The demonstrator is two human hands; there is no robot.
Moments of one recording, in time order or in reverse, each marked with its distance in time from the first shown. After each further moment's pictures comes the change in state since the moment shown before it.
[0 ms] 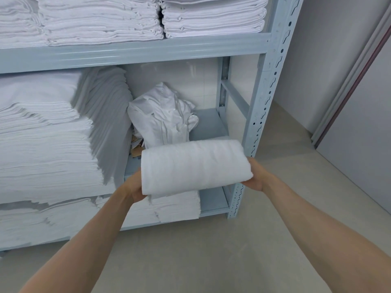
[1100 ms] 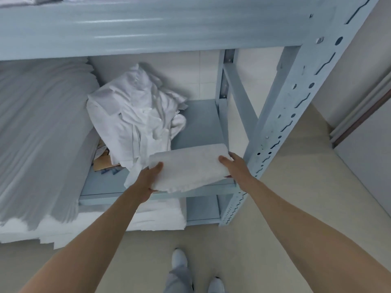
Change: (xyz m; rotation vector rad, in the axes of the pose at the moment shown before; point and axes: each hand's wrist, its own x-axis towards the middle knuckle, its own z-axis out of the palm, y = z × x) left_hand 0.312 -0.021 0.046 -0.110 0.455 -0.299; right_hand 0.276 -0.066 -0.117 -0.368 0.300 0.012
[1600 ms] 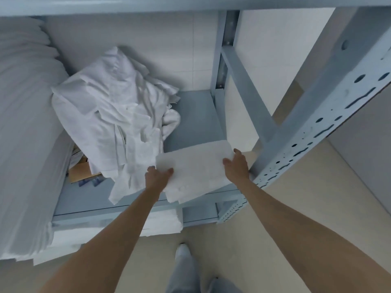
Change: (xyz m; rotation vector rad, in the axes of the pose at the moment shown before) left_hand 0.114 -0.018 0.038 0.477 0.194 0.038; right_hand 0.095 0.036 0.024 -0.565 0.298 -0.007
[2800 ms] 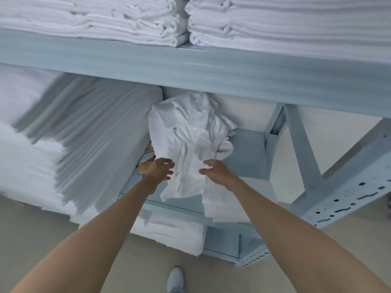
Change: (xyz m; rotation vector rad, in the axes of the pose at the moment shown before) left_hand -0.061 0.018 -0.177 -0.345 0.118 0.127; right_hand -0.084 -0.184 0.052 -0.114 -0.639 -0.401
